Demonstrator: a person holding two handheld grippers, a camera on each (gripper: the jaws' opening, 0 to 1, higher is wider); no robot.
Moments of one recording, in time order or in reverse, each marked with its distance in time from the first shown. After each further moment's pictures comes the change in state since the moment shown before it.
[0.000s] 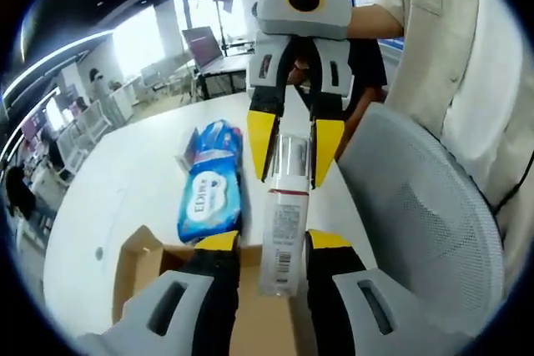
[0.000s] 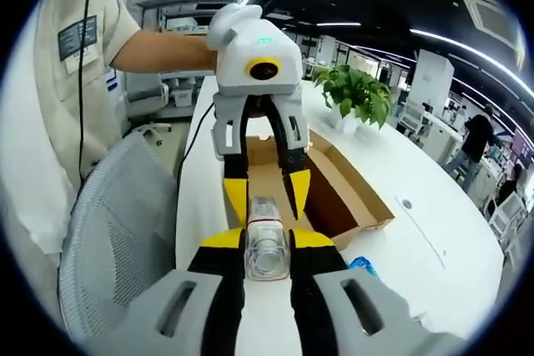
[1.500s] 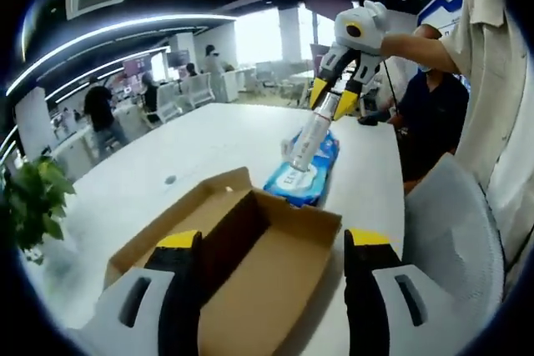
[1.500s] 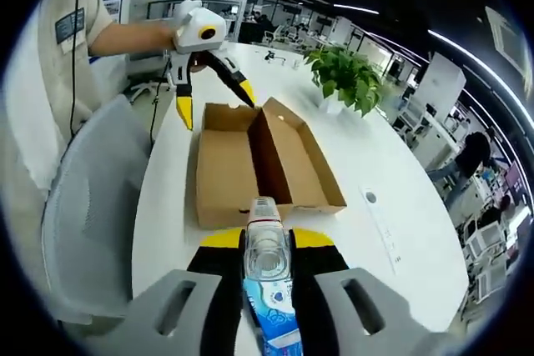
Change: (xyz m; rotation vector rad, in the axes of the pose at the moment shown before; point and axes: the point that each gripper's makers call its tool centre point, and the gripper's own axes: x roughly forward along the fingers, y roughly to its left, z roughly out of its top) left arm -0.091 0.038 -0.057 -0.415 -0.136 0.506; right arm -0.039 -0.100 -0.015 -0.147 0.190 -0.010
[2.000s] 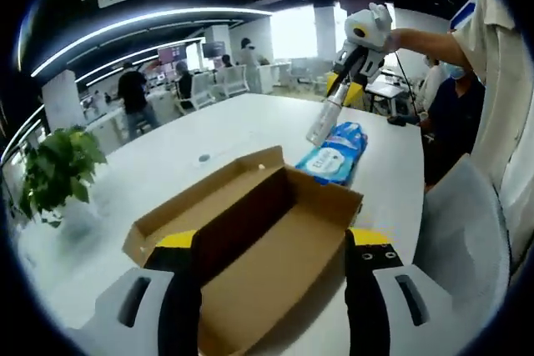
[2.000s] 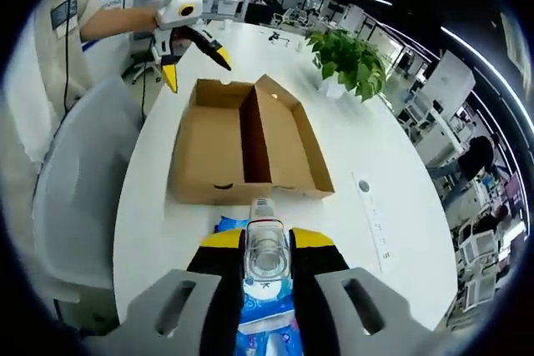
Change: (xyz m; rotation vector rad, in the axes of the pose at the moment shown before) left arm -0.031 0.017 -0.032 -0.084 0.037 0.157; right arm 0.007 -0.033 -0.020 -0.050 0.100 0.020
